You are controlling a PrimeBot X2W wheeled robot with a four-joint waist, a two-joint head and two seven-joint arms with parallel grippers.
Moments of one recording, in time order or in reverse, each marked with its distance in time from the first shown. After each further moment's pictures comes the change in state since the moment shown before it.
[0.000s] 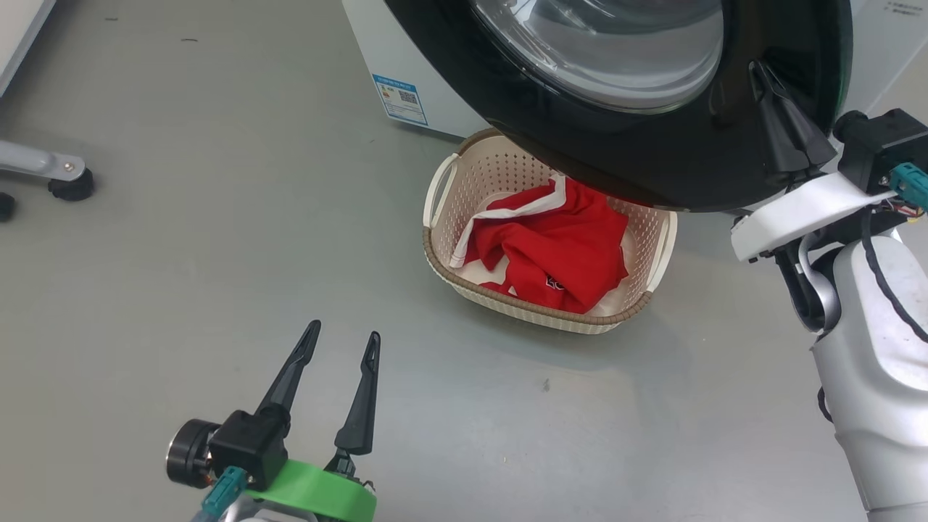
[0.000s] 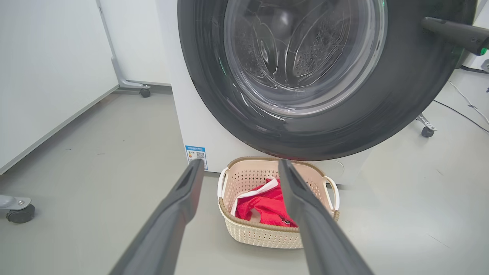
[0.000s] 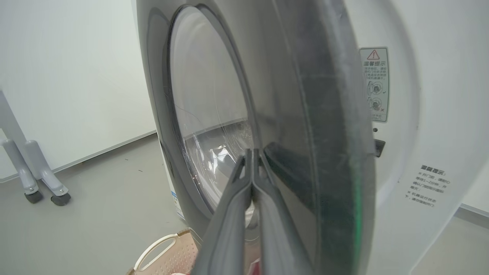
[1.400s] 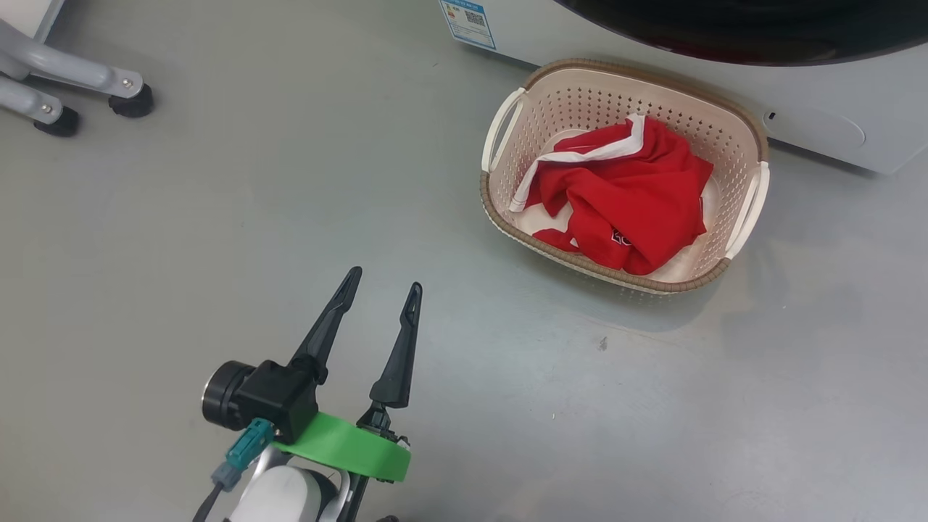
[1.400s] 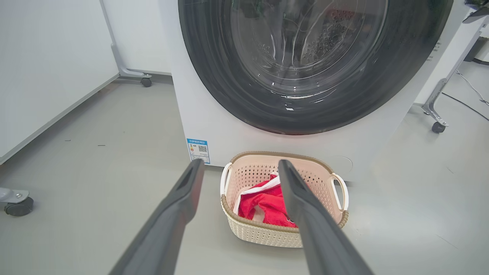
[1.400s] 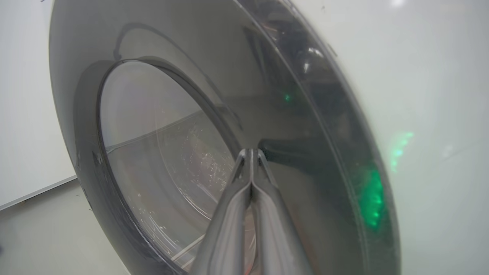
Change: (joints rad) left arm -0.141 -0.009 -0.100 0.028 -0.070 0.009 -0.021; right arm -0.471 -0.165 -0.083 0.223 -0.024 0.007 0.053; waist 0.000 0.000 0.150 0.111
